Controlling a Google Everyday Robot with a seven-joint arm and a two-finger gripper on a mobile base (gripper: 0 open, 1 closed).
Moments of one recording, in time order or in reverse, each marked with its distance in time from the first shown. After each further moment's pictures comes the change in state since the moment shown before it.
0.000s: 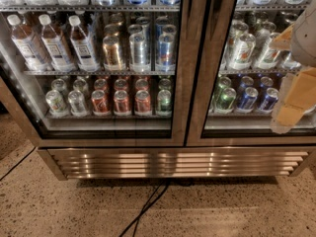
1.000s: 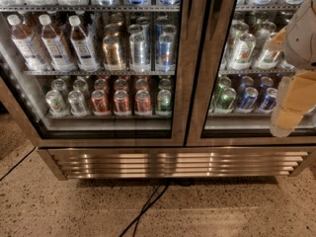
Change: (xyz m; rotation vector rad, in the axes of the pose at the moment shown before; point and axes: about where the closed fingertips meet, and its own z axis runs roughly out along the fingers) arm -0.003 0.006 0.001 0.000 0.066 -0.046
